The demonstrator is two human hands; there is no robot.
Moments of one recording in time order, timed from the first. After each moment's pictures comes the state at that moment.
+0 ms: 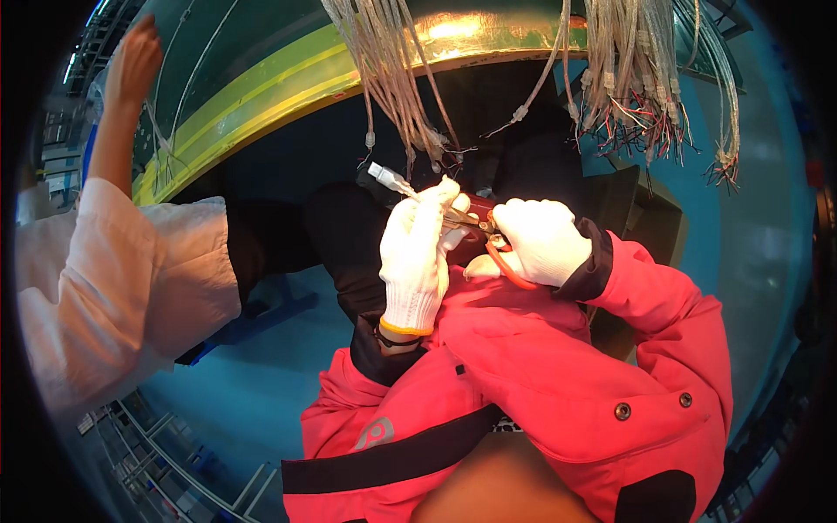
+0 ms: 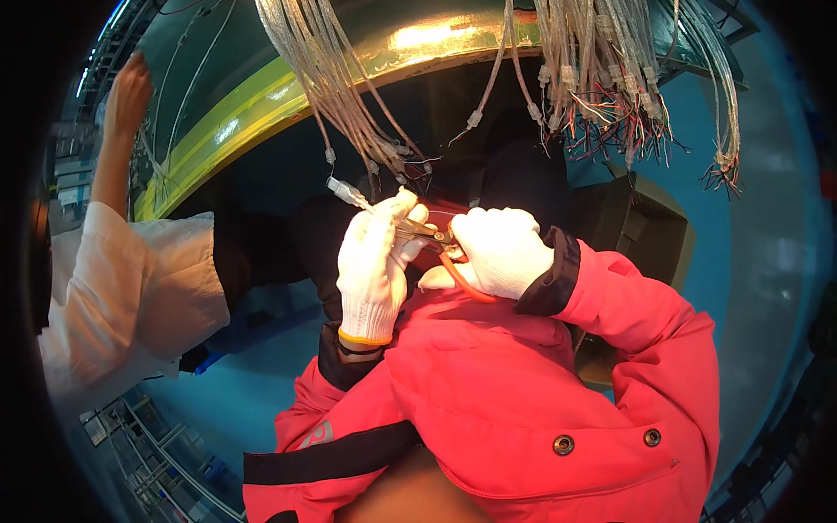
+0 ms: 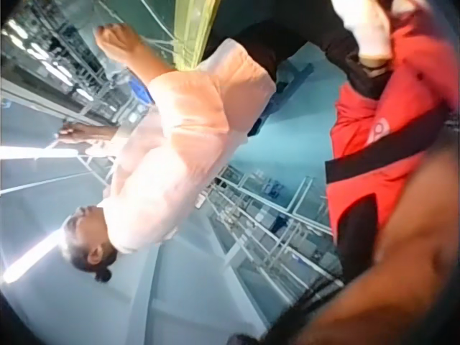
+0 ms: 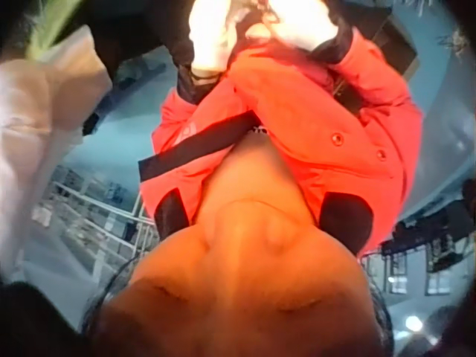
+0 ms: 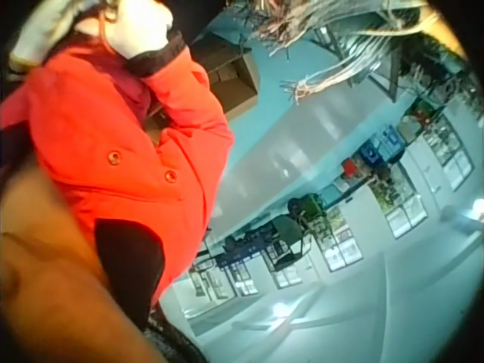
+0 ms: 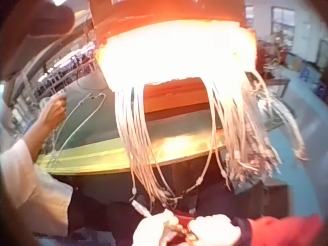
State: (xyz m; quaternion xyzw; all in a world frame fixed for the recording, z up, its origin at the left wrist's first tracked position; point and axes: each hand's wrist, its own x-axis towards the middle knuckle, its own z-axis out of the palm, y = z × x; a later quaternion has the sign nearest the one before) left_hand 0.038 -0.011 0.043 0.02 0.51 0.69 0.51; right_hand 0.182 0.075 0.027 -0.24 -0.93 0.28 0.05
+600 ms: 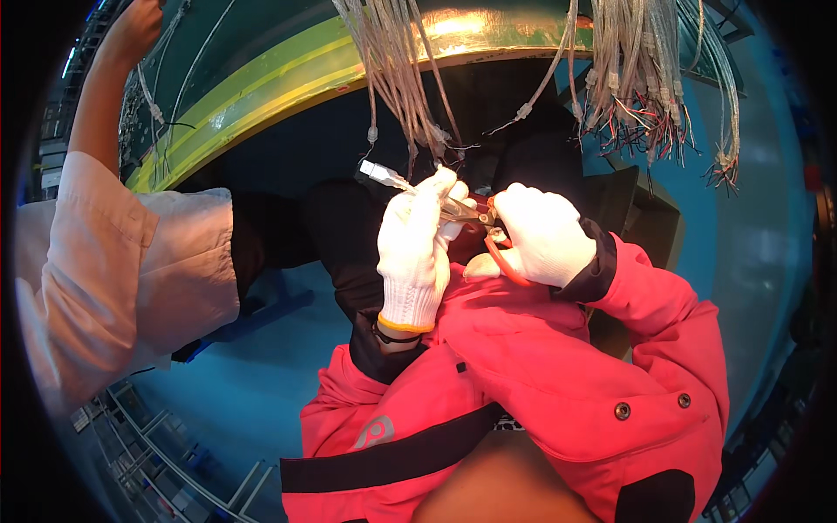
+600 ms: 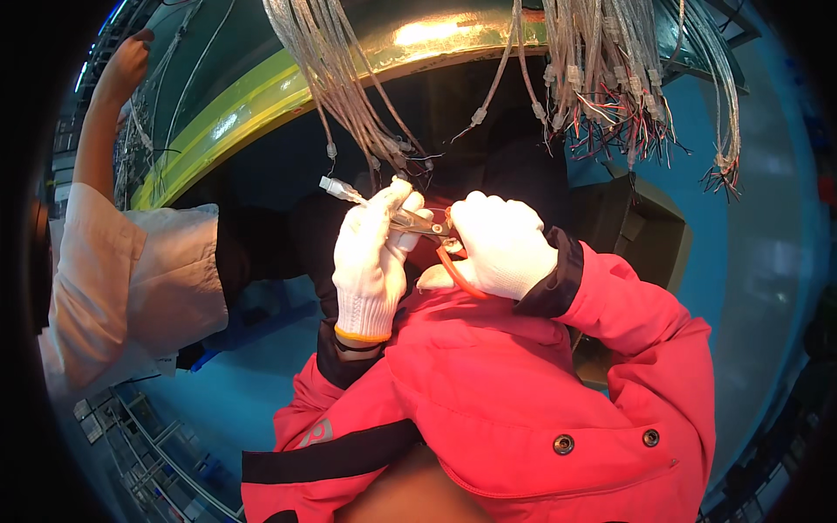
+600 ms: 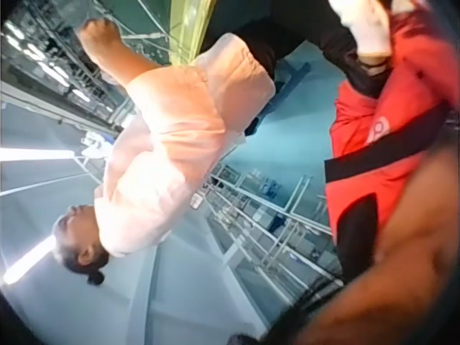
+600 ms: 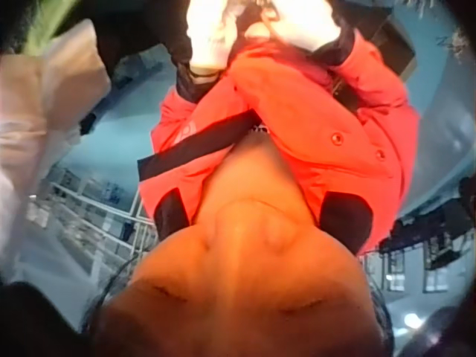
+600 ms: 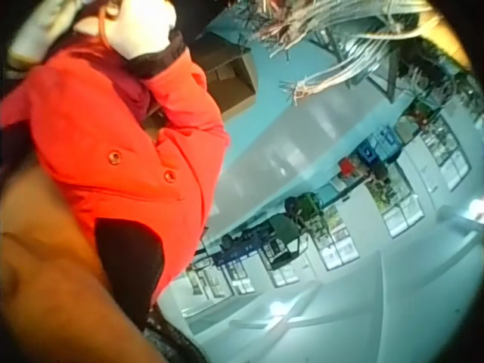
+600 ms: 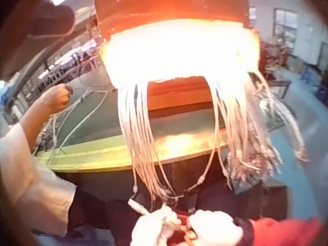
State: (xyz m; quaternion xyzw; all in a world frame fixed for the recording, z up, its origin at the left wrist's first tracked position) left_hand 0.028 -0.012 0.025 0.09 0.42 0.72 0.54; right_hand 0.176 0.075 0.040 -0.24 -0.93 0.28 0.08
